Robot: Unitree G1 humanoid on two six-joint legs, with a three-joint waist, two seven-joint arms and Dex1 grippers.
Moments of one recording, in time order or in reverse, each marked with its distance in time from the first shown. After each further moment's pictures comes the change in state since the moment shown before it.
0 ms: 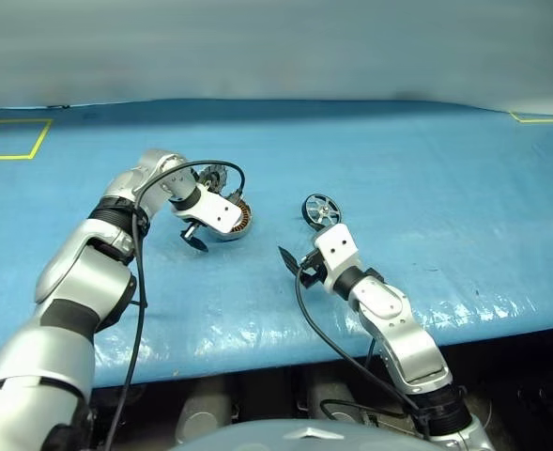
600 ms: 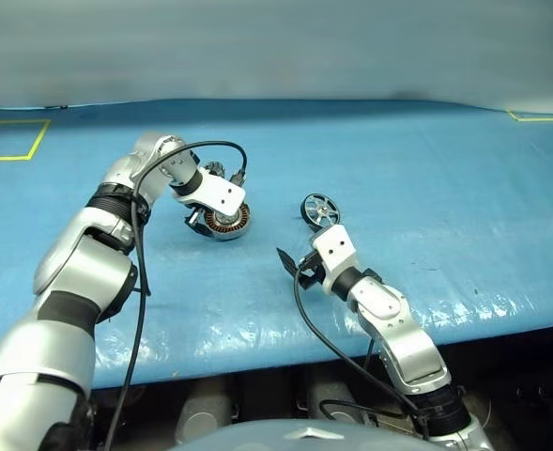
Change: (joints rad) left arm -0.060 -0.003 0.022 0.000 -0.036 0.049 0.002; right arm 0.000 0.002 0.008 0.002 0.000 0.000 0.006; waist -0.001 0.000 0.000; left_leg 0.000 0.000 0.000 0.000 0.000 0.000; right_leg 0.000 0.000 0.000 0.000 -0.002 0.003
